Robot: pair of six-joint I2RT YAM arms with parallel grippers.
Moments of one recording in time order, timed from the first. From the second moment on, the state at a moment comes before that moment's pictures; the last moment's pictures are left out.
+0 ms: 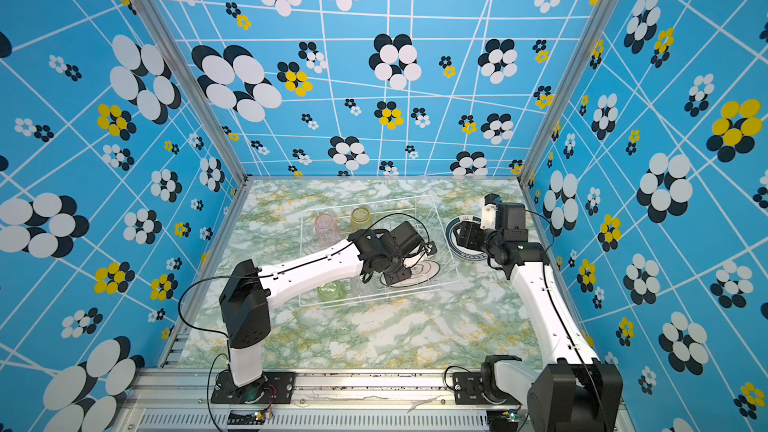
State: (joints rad) left arm -1.01 1.90 1.66 -0.83 -0.17 0.32; right arm 0.01 1.17 0.99 -0.55 -0.28 0.23
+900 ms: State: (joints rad) left arm -0.65 1.57 1.55 -0.73 0.34 0.07; right arm -0.01 1.13 0.87 -0.31 -0.65 0.33
